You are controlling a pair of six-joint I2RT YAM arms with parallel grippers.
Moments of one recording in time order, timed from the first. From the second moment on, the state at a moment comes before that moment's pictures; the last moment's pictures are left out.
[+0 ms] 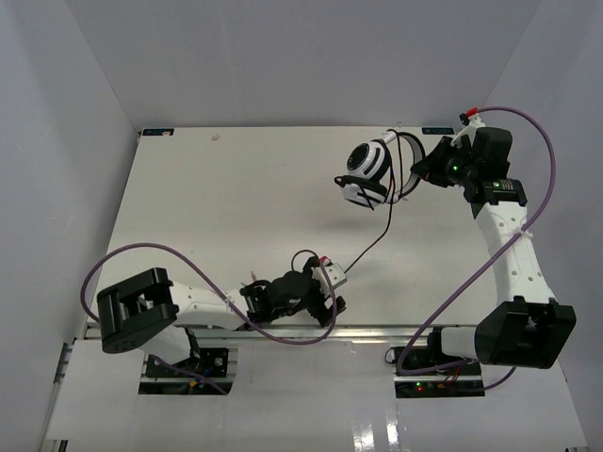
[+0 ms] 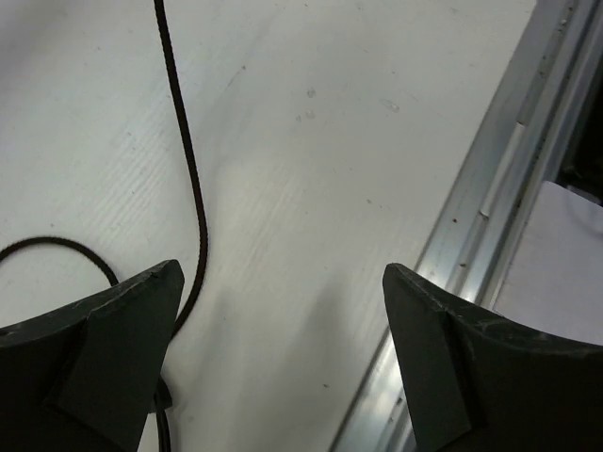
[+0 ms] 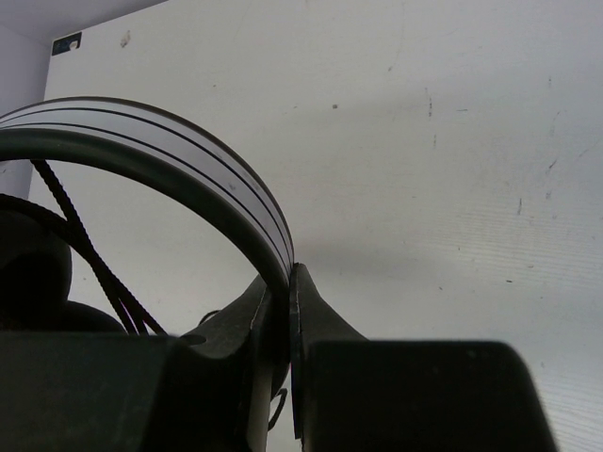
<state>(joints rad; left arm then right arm) -1.22 1.42 0.52 0.49 -0.10 -0.10 -0.03 1.30 1.27 -0.46 -0.43 0.34</state>
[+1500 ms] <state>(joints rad) -0.72 1.63 0.79 0.41 0.46 0.07 0.00 1.16 1.28 -0.54 -0.88 0.15</state>
